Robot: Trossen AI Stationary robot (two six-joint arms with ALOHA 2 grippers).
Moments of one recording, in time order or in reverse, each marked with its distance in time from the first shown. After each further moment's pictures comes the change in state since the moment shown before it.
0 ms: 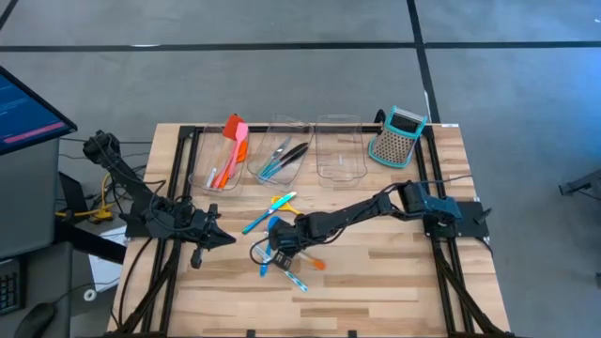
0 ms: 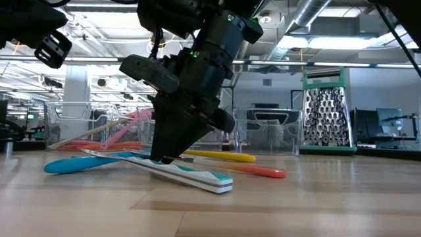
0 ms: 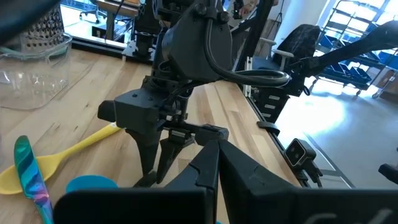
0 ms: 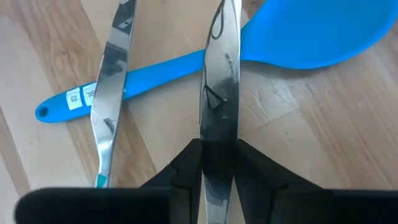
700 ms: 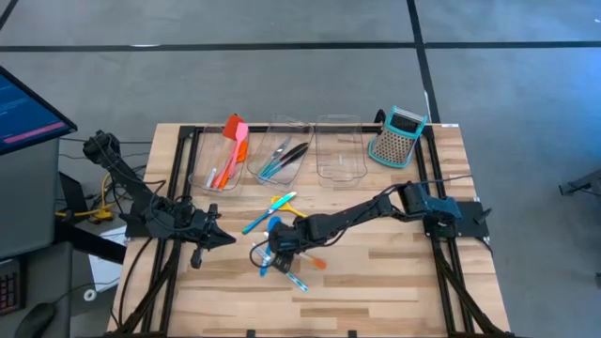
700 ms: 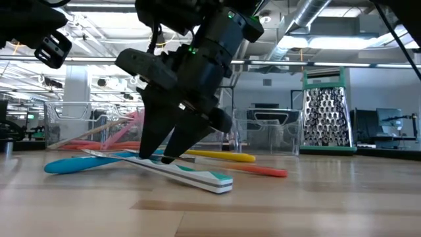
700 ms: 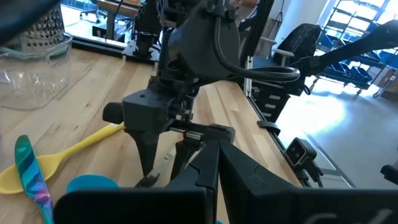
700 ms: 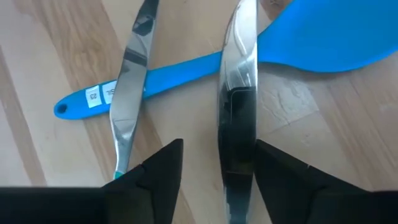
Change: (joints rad) left arm 0.000 0.000 0.000 -0.003 0.000 0.000; right arm 0.011 -0.002 0.001 0.028 -0.003 -0.008
